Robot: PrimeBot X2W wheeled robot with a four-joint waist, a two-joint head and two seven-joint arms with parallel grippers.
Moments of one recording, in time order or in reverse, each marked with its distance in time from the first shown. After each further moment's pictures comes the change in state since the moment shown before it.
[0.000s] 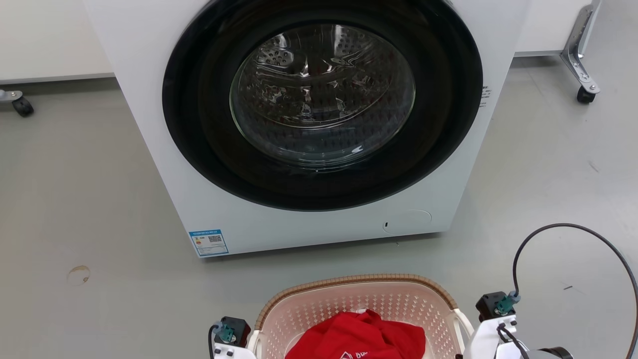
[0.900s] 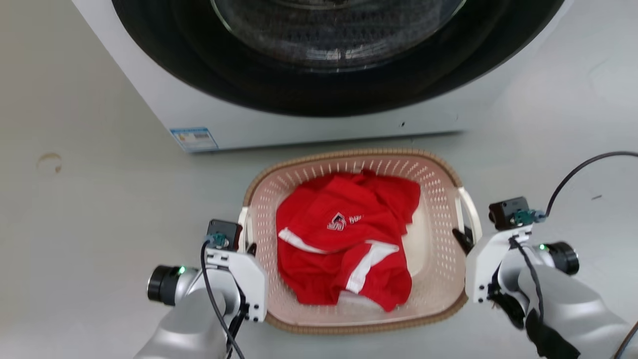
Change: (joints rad) left arm -0.257 -0.002 0.003 -0.001 0.014 0.131 -0.216; right arm -0.244 0.000 0.002 0.034 -0.037 0.000 -0.321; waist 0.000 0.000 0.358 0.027
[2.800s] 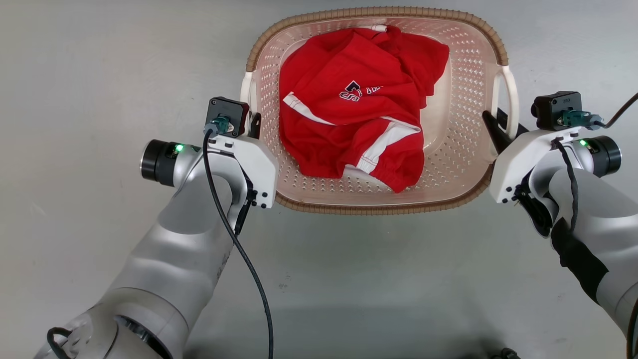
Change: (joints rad) left arm -0.337 -0.023 -0.027 0.005 0.017 0.048 -0.052; right arm -0.286 -0.039 0.004 0.061 -0.006 0.001 -0.125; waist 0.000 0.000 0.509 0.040
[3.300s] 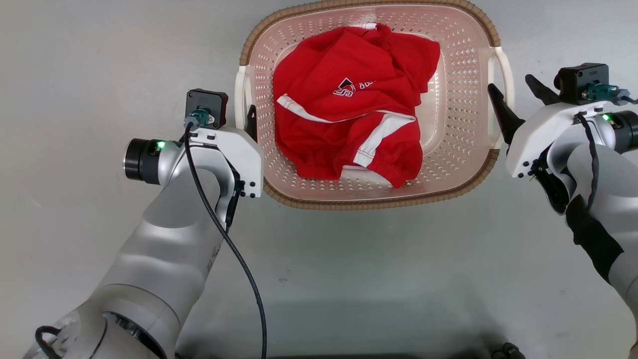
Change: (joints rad) left arm -0.016 0.021 0.024 0.001 -0.040 0.044 -0.013; right arm -0.057 -0.011 -0.098 0.035 -0.076 0.008 -0.006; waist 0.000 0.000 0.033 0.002
